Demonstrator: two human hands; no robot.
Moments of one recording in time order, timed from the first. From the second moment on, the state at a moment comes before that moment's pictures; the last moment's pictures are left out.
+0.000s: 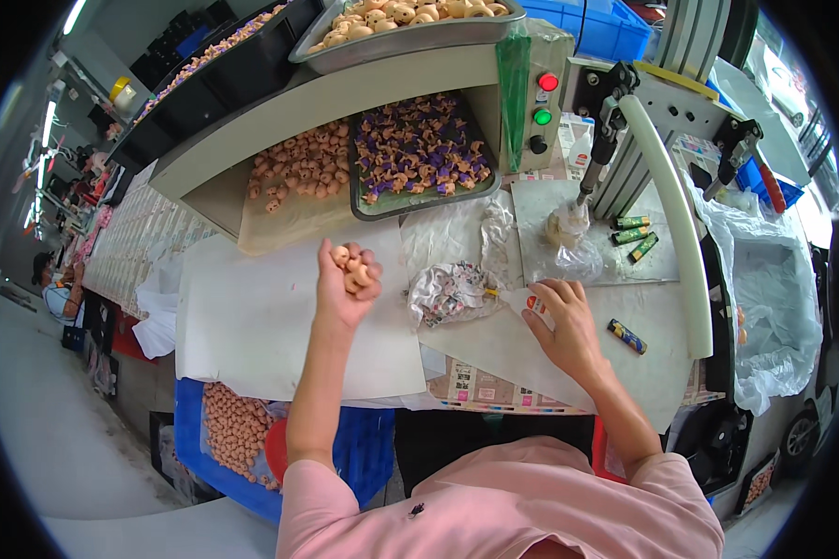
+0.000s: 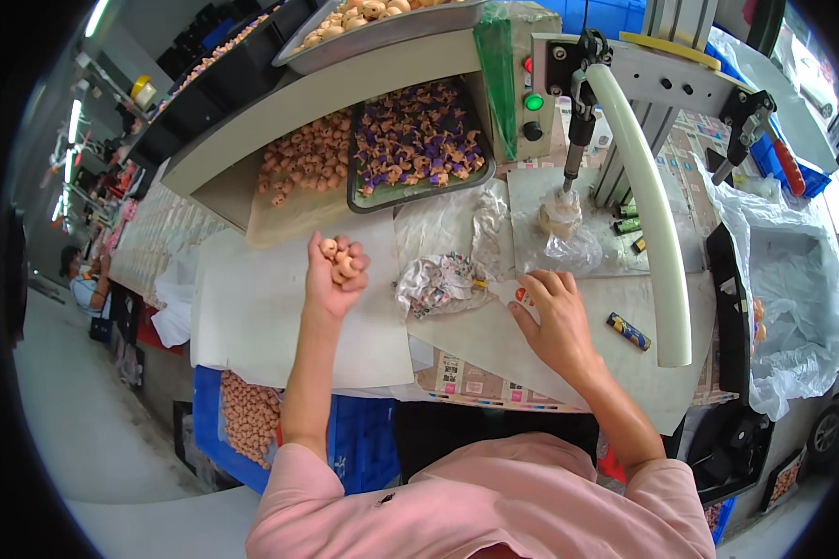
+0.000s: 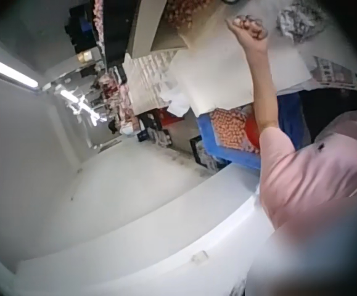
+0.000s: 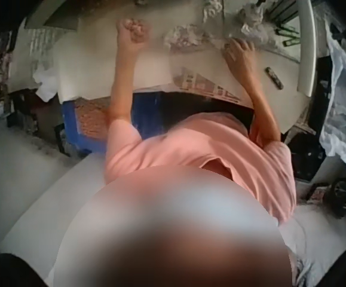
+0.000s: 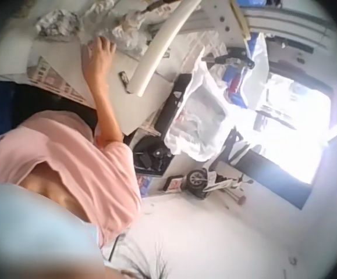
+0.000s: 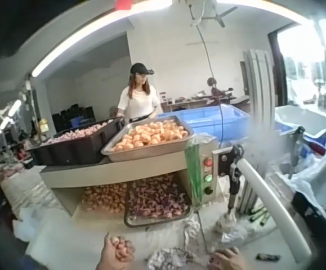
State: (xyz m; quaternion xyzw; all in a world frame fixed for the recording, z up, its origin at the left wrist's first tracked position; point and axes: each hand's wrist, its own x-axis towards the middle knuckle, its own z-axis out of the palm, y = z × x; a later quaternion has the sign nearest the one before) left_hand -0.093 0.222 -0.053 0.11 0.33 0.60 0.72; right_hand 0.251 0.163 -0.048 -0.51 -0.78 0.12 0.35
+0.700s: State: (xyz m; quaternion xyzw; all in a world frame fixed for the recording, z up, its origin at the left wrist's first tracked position) left_hand 0.062 0.132 -0.127 0.03 0.19 0.48 0.86; right_hand 0.297 0.142 -0.075 -0.52 -0.67 0.39 0.36
